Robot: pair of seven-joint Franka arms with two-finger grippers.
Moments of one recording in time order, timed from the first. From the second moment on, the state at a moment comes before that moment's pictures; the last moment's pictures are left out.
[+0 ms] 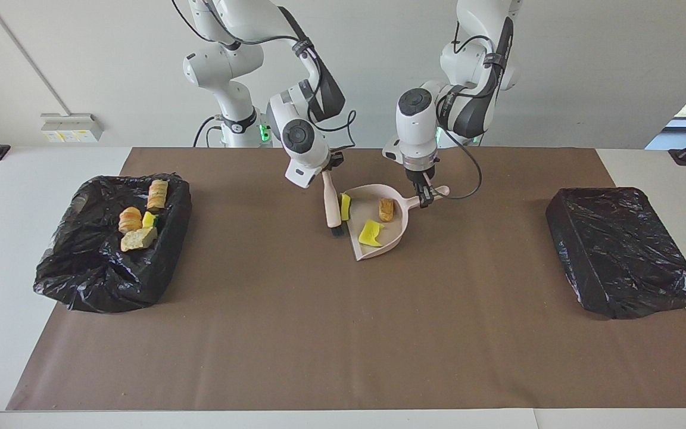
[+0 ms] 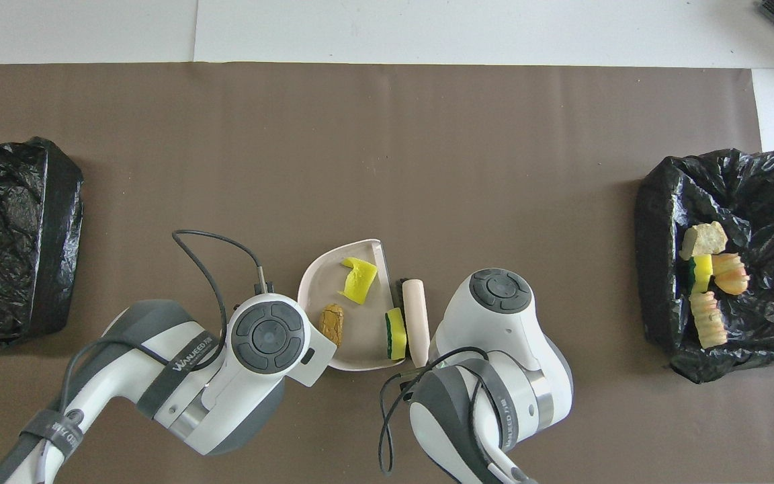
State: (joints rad) left arm -0.62 -0.02 0.00 -2.28 0.23 2.15 0.69; right arm 0.58 0.09 0.02 -2.22 0.45 1.91 0.17
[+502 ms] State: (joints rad) left arm -0.59 -0.01 0.01 -2.28 0.23 2.16 0.71; right arm 0.62 0.10 0.02 -2.03 0.25 1.68 0.29
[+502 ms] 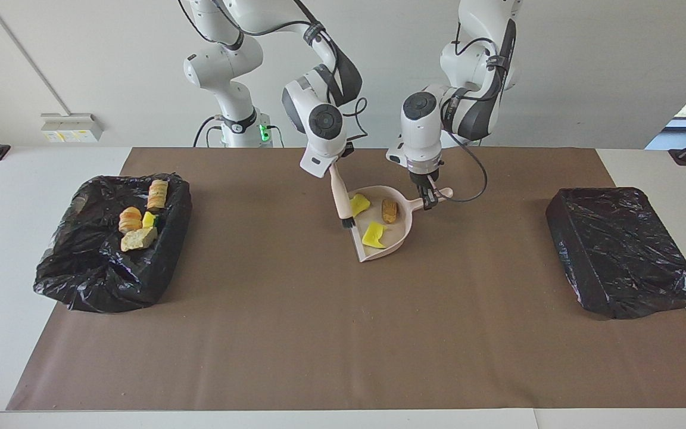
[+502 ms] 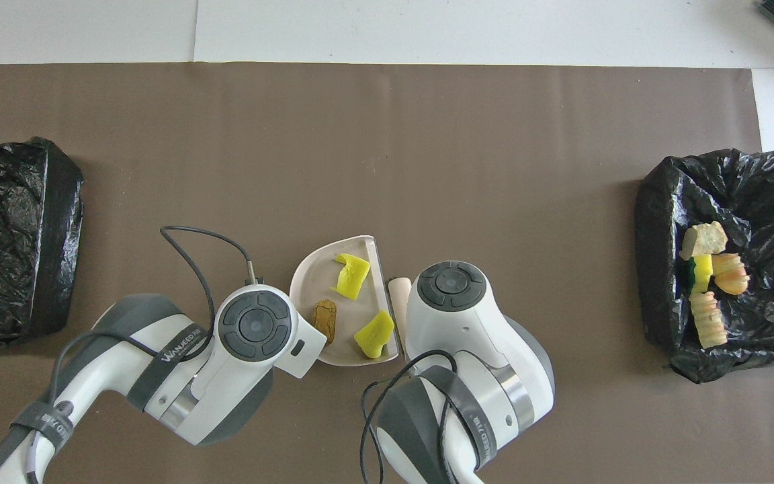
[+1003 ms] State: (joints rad) left arm -0.53 0.00 0.02 -2.27 0.16 2.21 0.79; right arm 0.62 0.10 0.02 -1.97 0.12 1.61 0.32
